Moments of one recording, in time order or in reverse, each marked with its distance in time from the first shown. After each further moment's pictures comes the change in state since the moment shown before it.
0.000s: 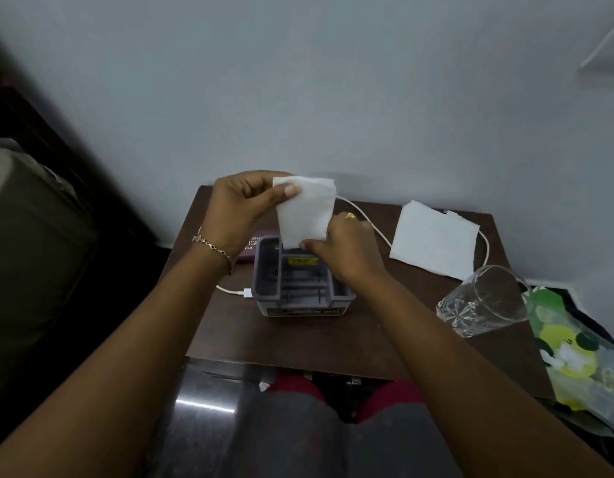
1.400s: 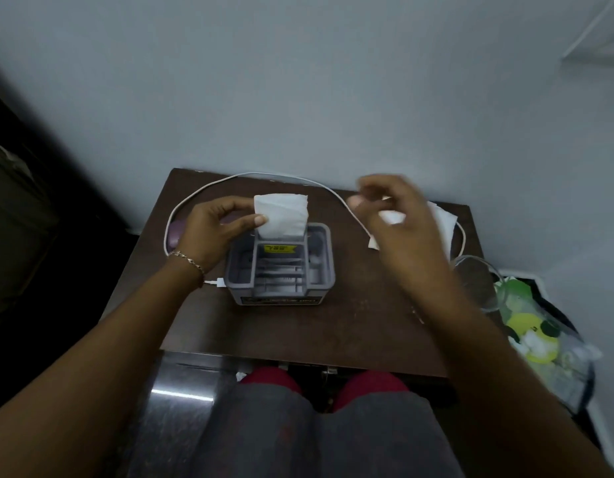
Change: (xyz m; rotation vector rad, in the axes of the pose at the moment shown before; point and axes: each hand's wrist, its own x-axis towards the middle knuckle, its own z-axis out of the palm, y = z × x) left_hand -0.016 -0.058 -0.008 0.186 -0.057 -0.160; right_hand -0.047 0.018 -0.067 0.551 0.316 0.061
